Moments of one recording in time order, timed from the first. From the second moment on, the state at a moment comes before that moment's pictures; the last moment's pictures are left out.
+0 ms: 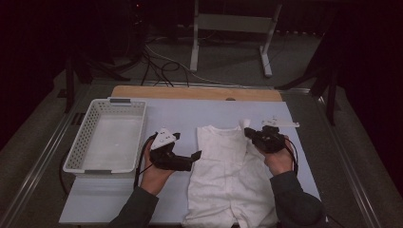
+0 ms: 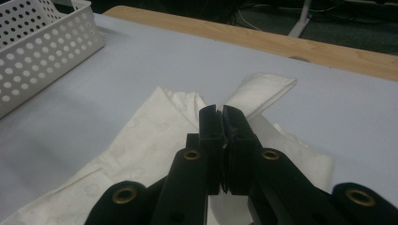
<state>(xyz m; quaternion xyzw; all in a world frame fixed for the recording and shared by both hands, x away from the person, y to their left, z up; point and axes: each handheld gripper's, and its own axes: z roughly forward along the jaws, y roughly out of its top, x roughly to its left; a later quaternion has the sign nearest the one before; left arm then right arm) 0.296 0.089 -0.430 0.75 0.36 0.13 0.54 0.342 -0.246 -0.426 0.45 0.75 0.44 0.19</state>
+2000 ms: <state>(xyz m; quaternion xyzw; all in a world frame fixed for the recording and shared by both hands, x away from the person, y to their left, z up) 0.297 0.089 -0.433 0.75 0.36 0.13 0.54 0.319 -0.266 -0.442 0.42 0.76 0.46 0.19</state>
